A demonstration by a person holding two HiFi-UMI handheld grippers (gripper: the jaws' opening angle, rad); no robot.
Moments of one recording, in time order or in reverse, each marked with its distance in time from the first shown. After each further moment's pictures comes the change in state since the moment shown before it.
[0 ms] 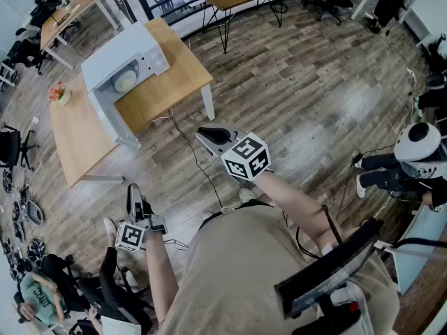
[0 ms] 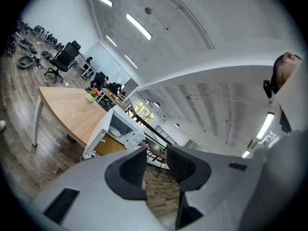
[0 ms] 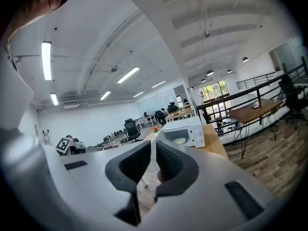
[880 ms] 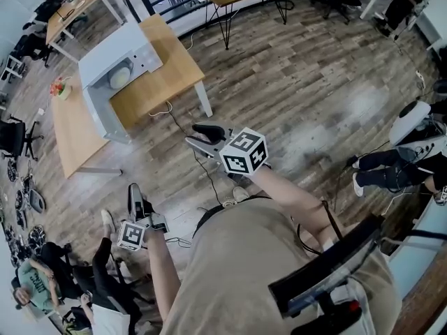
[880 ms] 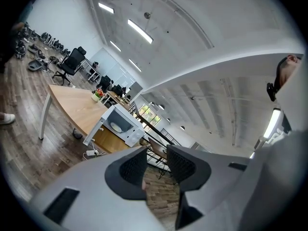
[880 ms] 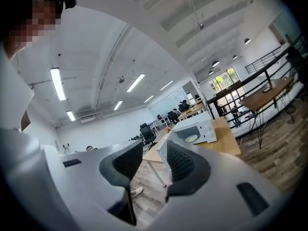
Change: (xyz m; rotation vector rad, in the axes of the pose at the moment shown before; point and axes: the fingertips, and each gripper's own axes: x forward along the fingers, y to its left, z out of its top) left arm -0.004 -0.063 -0.070 -0.020 -0.041 0.082; right arm -0.067 -0.029 0.002 0.123 -0.027 0.191
